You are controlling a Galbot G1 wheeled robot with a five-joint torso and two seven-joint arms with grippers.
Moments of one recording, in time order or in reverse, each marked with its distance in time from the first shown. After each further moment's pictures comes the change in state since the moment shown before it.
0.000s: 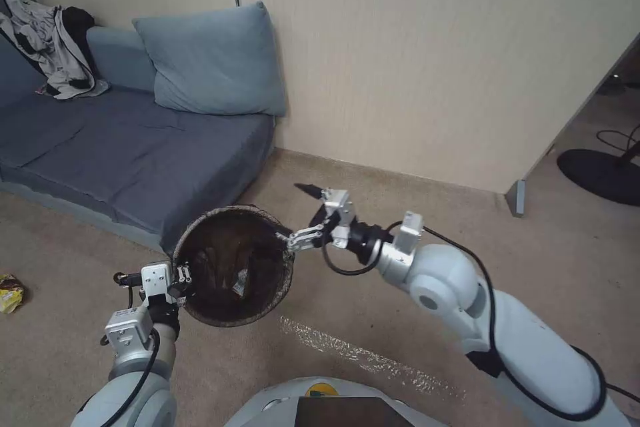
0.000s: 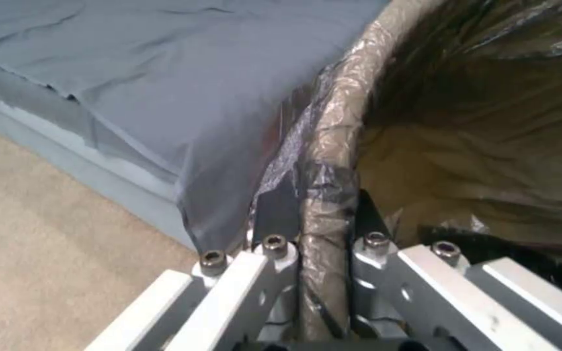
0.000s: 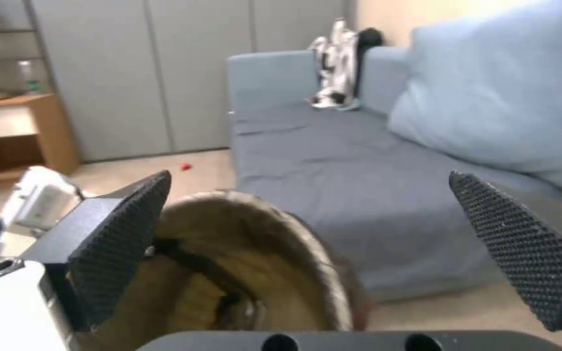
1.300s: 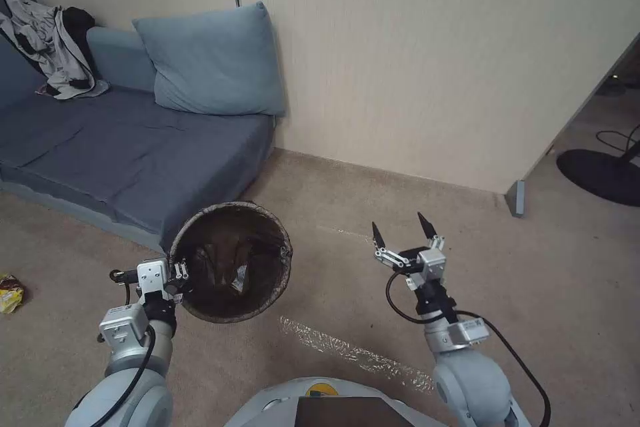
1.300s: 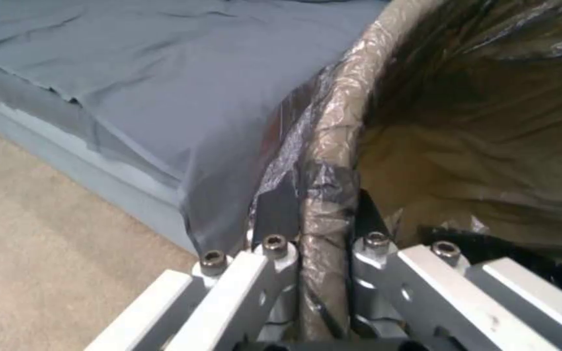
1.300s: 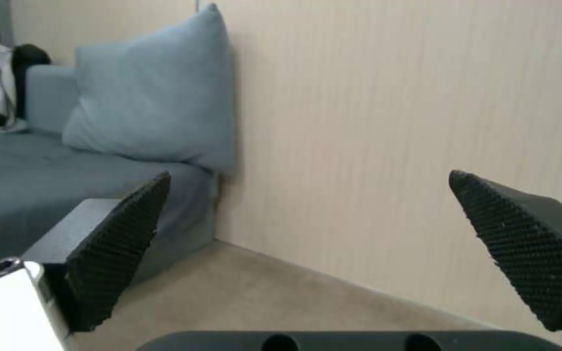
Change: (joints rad) left arm -0.008 0.013 -0.021 0.000 -0.028 0.000 0.000; right arm -0.661 0.404 0.418 -0.094 -0.592 0.526 0.166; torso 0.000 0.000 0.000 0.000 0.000
